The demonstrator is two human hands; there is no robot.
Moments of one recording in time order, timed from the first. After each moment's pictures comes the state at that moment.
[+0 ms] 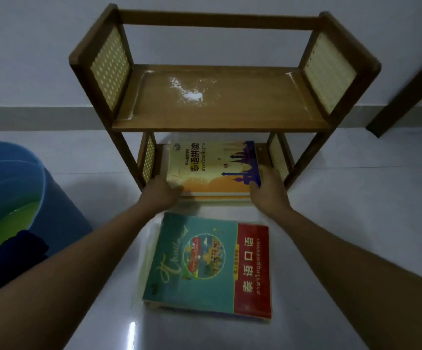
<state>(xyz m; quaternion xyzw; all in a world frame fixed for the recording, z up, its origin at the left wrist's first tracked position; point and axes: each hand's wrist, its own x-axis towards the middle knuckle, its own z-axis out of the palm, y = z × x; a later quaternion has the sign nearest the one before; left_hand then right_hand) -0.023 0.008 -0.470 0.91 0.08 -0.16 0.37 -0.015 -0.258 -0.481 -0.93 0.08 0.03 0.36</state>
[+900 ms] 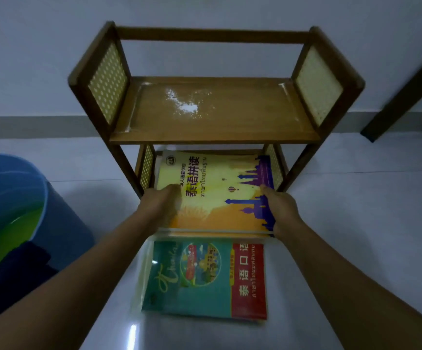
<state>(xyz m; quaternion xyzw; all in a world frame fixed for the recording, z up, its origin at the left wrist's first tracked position) -0.036 -0.010 -0.444 0.70 0.30 -0.16 0.63 -0.040 -0.270 -0.447 -0.67 0.36 0.09 0.64</state>
